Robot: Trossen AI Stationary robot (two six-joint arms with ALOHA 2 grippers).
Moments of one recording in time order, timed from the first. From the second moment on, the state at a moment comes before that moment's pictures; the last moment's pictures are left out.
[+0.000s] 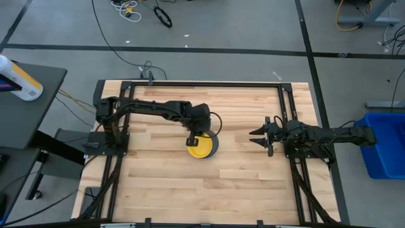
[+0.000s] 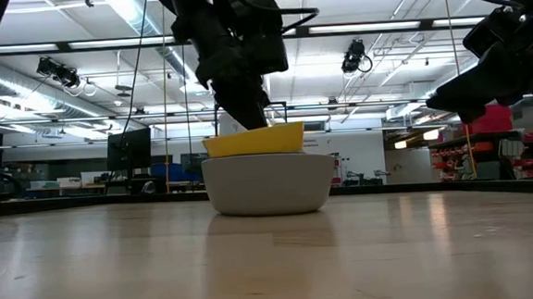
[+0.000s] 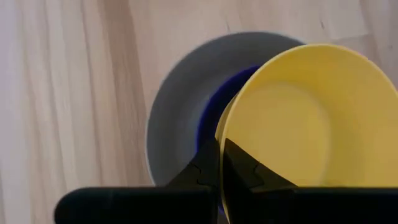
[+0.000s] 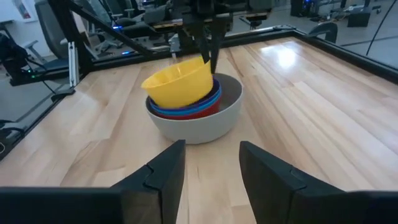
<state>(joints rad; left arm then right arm) 0.13 1.84 1.36 -0.59 0.15 0.28 -0.02 0.24 0.01 0.01 0.00 0.16</state>
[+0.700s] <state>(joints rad) 0.14 1.89 1.40 -0.64 0.18 0.31 -0.02 0.28 0.01 0.01 0.00 0.23</state>
